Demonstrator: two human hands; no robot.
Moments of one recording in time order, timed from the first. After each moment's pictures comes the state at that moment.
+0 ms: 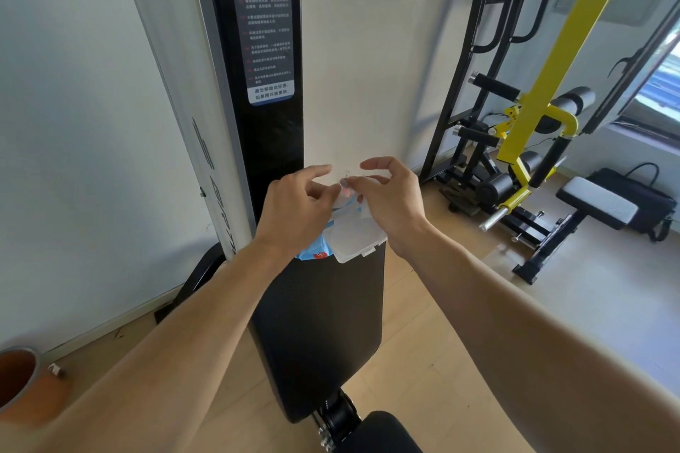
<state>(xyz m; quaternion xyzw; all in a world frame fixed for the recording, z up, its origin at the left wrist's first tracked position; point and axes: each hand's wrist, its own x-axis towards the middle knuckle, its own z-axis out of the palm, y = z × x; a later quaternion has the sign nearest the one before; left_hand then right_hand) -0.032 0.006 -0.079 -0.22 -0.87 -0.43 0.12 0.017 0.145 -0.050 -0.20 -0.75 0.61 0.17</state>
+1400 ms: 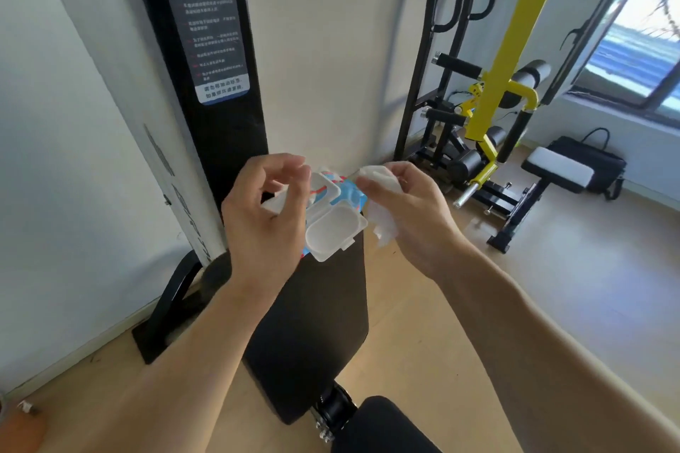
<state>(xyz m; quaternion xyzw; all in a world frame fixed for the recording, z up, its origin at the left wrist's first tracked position) 0.019 0.004 -0.053 -0.21 -0.73 -0.60 0.25 0.071 0.169 -0.044 -0.17 -0.64 0.73 0.16</state>
